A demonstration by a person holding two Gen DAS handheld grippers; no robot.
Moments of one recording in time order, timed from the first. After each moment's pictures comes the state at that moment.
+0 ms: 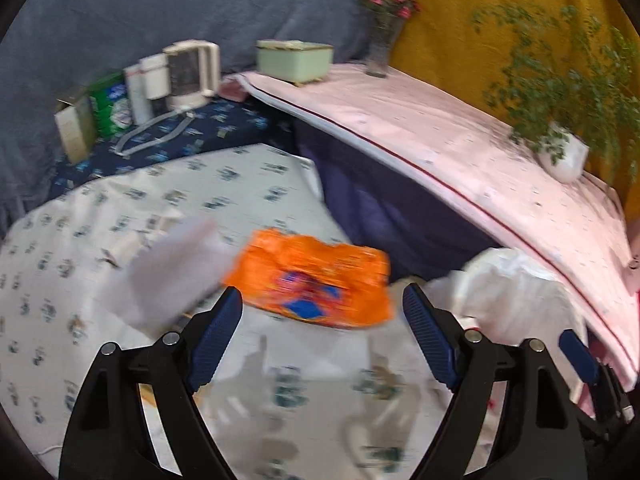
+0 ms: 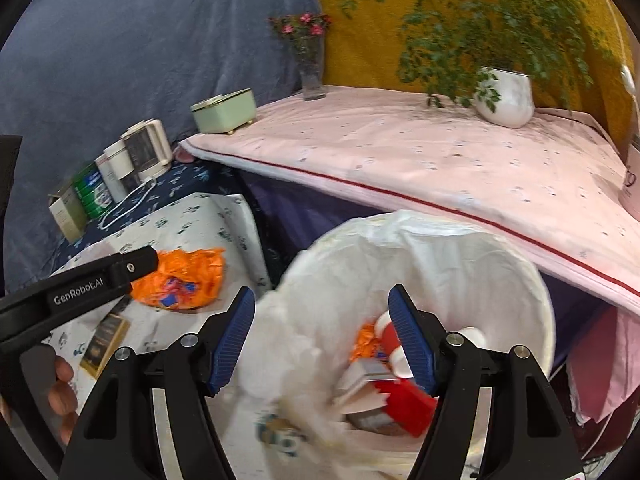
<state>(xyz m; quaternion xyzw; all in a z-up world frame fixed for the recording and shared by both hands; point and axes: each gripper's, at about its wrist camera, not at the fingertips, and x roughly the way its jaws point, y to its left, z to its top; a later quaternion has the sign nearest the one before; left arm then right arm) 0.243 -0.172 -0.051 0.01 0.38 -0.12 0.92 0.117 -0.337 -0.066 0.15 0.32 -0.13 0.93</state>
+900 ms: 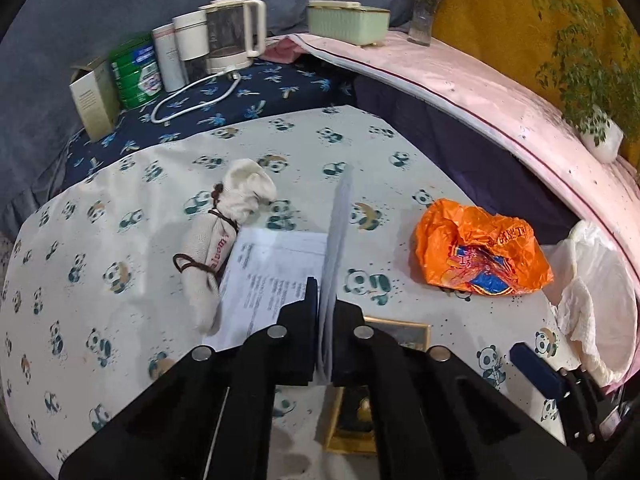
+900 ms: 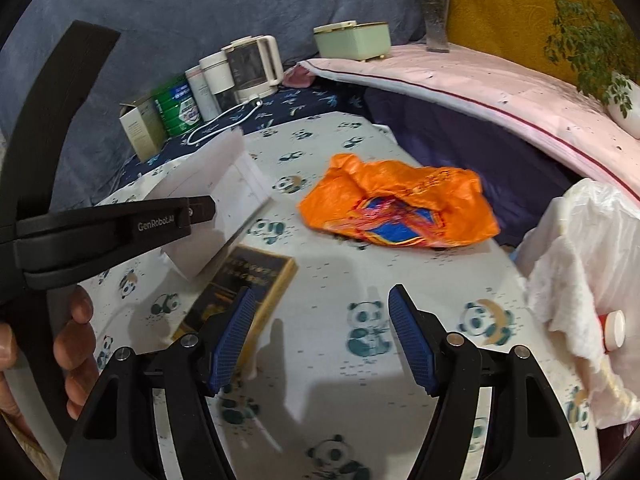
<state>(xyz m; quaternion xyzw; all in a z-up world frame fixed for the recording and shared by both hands) 0.301 -0.046 -0.092 0.03 0.43 -0.11 0.89 0.192 -0.164 -0.110 0.12 0.39 0.01 0.91</state>
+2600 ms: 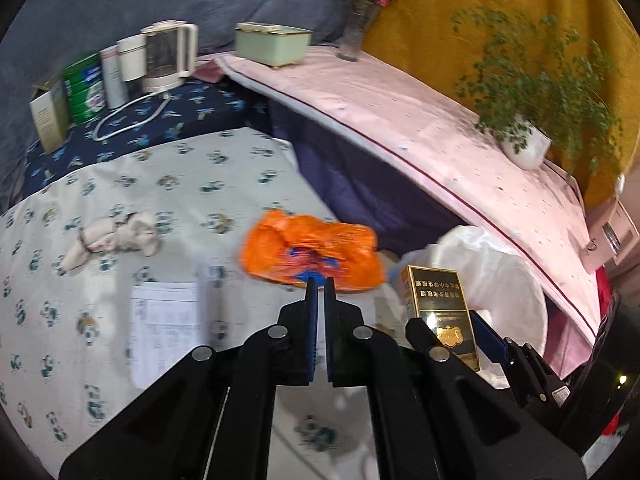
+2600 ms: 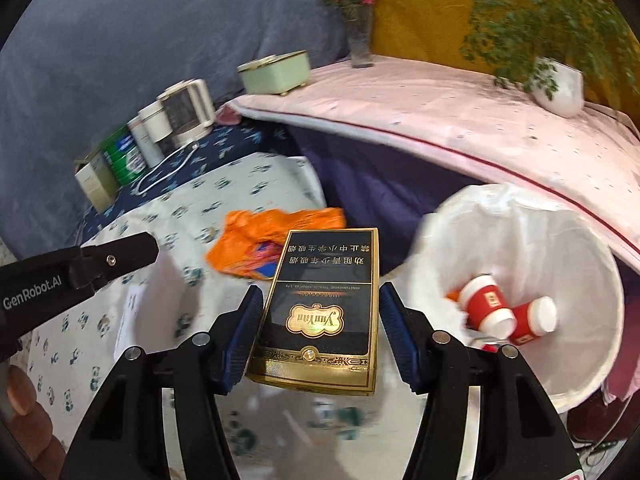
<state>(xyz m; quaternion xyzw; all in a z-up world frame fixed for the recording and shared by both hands) 0.233 -0.143 -0.030 -0.01 0.42 -0.22 0.88 0.142 -0.271 -0.063 0.16 0.37 -0.12 0.91</state>
